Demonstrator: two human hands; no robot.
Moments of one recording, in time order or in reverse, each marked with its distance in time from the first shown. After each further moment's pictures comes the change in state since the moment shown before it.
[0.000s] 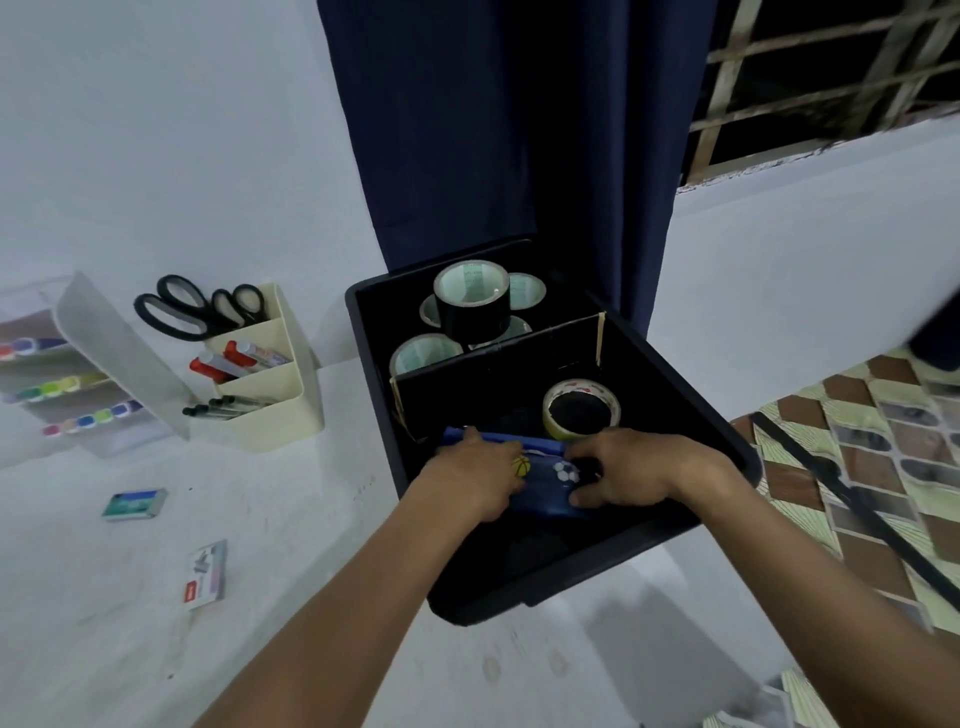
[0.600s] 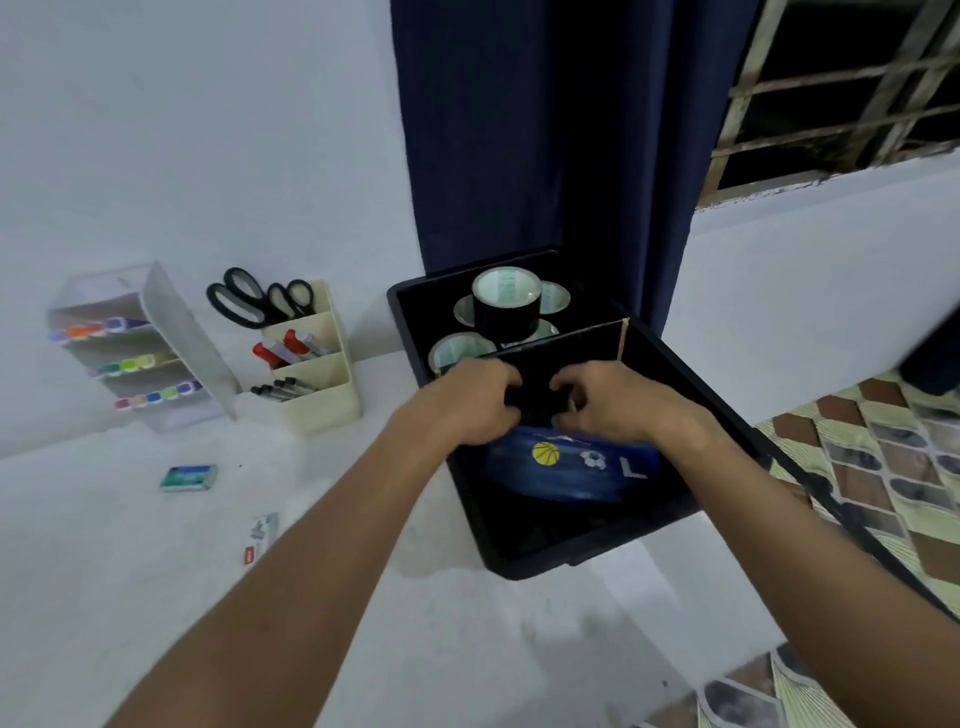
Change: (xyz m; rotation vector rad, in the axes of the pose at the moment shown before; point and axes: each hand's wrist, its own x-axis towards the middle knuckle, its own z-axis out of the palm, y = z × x) left_hand -0.047 -0.040 -0.056 -0.186 0.393 0.126; right_hand -0.013 -0.062 -0.034 0.169 0.345 -0.037
